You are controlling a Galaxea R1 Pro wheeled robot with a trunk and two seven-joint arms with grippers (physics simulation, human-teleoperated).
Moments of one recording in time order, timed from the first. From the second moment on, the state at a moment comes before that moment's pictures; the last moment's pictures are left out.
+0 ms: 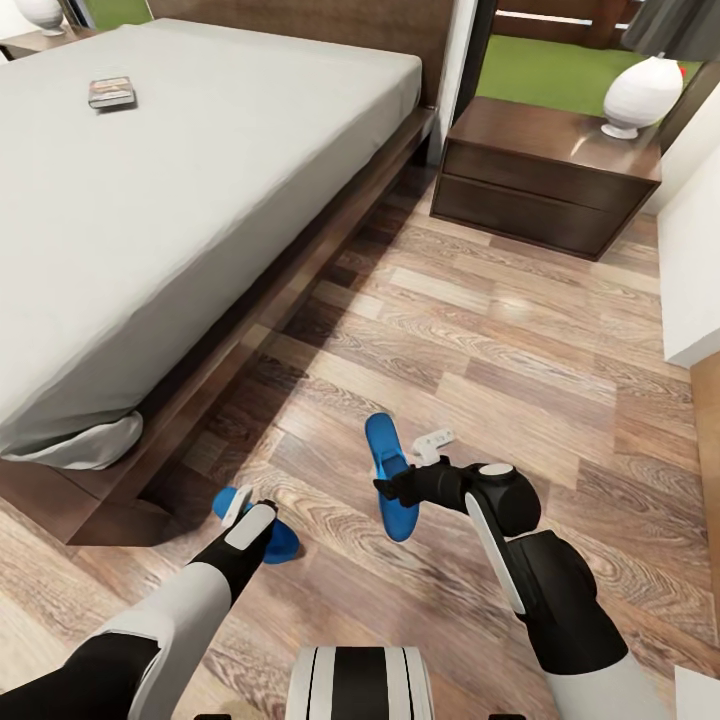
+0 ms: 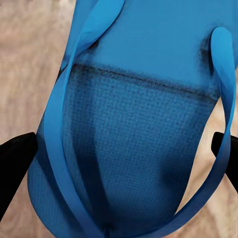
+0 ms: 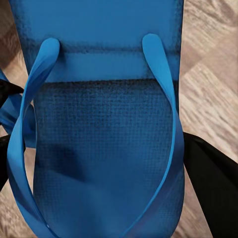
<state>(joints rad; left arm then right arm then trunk) -0.85 -0.11 -0.08 -0.36 1.19 -0.21 0.58 -0.56 0.02 0.27 -1.61 0.03 1.04 0.34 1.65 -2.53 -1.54</state>
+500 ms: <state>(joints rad) -0.85 -0.11 -0.08 -0.36 1.20 -0.21 0.57 -0.56 0.02 0.27 -1.61 0.03 1.04 0.34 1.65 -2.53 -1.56</state>
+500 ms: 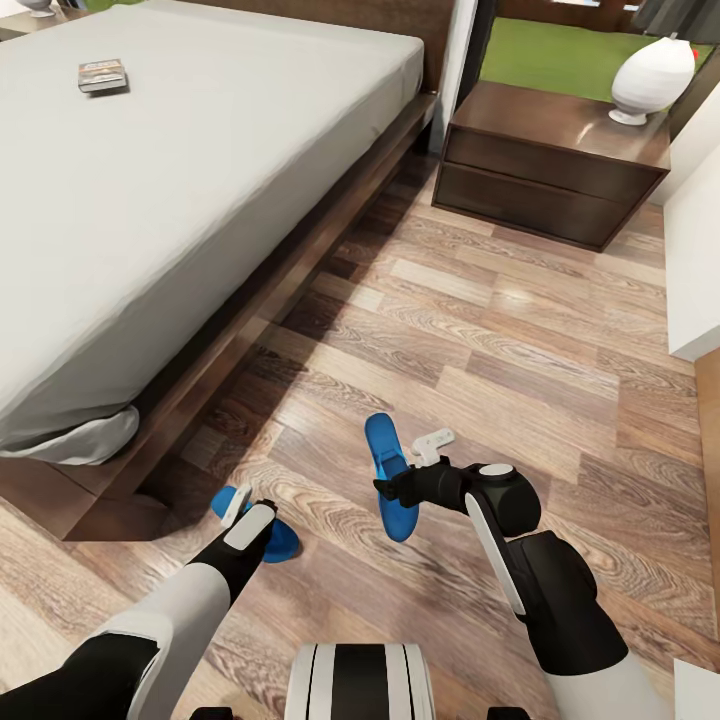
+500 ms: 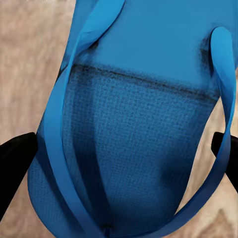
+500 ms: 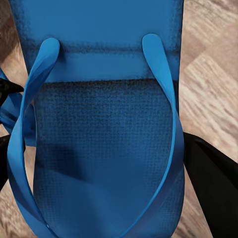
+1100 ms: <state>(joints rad) -0.84 -0.11 -0.08 -0.38 1.20 -0.21 0.62 -0.56 0.02 0.27 -1.61 0.03 1.04 0.34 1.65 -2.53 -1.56</state>
